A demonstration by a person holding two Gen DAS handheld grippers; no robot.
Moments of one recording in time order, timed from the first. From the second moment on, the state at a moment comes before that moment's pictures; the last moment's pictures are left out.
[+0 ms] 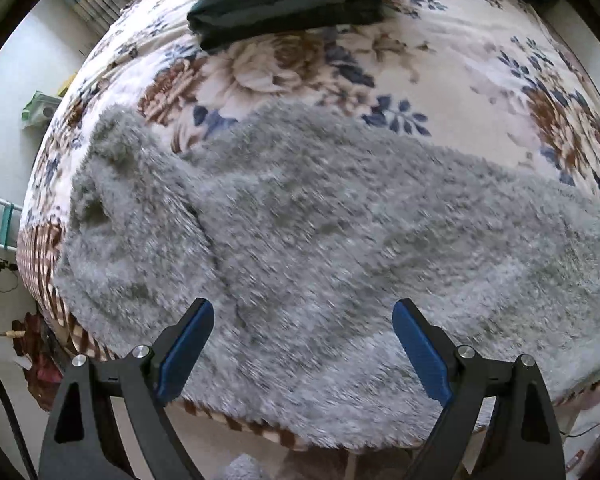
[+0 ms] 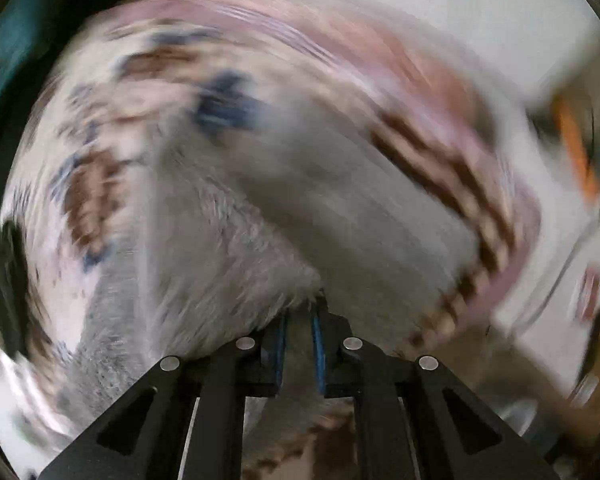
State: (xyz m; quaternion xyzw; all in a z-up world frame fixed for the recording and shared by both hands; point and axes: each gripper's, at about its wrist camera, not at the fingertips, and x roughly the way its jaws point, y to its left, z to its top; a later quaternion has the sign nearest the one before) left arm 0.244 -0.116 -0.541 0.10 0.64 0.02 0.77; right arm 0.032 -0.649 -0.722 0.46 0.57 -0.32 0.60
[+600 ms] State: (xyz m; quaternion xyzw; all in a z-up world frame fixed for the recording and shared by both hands) left arm 0.266 0.004 -0.501 0.02 0.66 0.08 0.75; right arm 0.098 -0.459 -0.680 0.40 0.67 -0.14 0.61
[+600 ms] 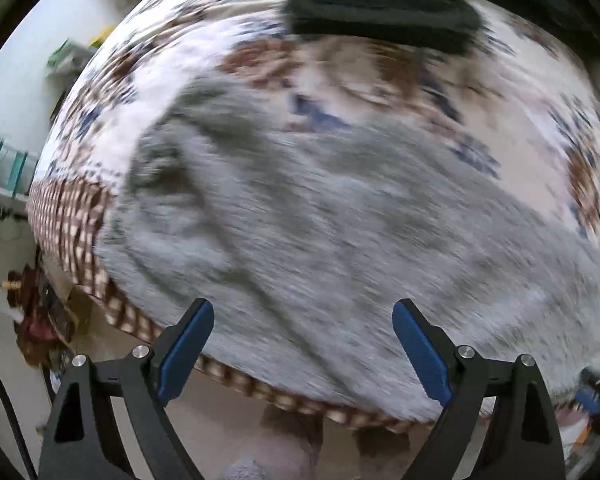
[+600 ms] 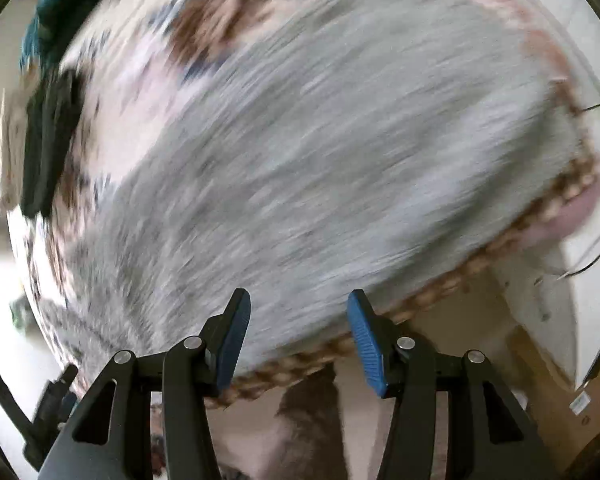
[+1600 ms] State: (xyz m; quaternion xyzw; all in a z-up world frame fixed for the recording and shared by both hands) left arm 0.304 0.235 -0.546 -0.12 0.66 0.12 0.73; right arm 0.221 -0.199 -0.662 0.28 0.75 -0.09 0.59
